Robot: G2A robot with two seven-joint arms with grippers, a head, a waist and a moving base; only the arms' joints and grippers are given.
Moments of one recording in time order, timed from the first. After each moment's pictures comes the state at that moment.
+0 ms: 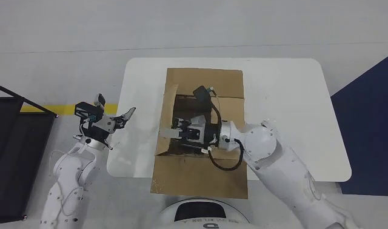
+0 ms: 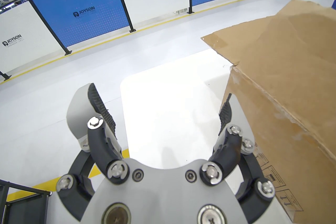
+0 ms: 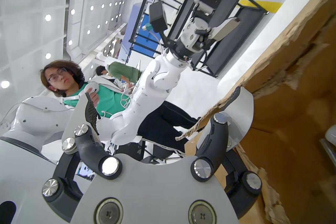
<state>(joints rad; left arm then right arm) 1.77 -1.23 -1.72 -1.79 1.38 -0.38 0.17 -1.25 -1.23 0.95 -1.91 0.06 -0.03 0.79</state>
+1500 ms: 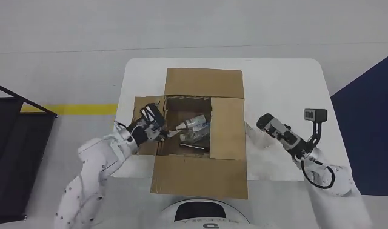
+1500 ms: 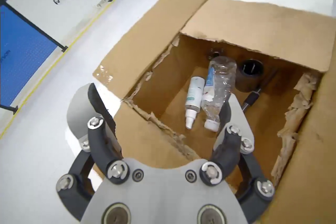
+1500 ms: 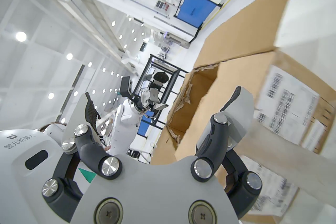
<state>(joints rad) 1.64 -1.21 -1.39 -2.01 1.63 -0.68 -0.21 -1.89 -1.16 1.73 -1.84 0.31 -0.55 0.74</state>
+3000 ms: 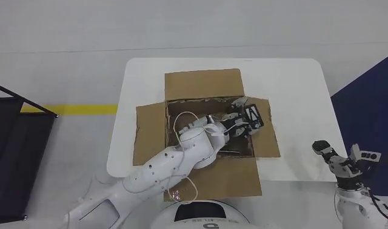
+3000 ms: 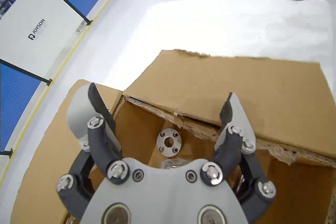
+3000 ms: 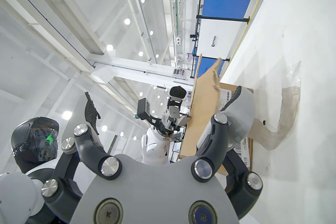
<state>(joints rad) 1.04 -1.46 -0.56 -1.51 1.62 -0.11 -0.32 -1.98 -1.13 1.98 -1.35 1.06 -0.71 1.11</state>
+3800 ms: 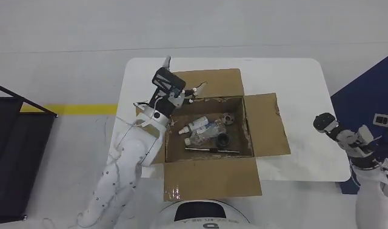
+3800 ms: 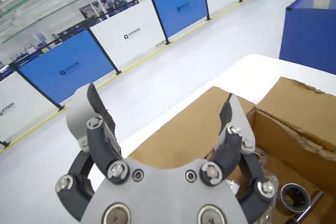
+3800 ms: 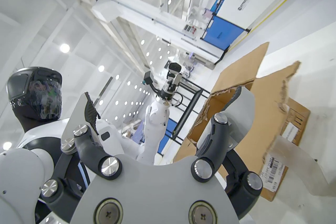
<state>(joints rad) 1.47 -1.34 -1.21 -2.04 1.65 -0.11 -0.17 -1.81 -1.15 2.10 -1.69 0.84 -0.55 1.27</state>
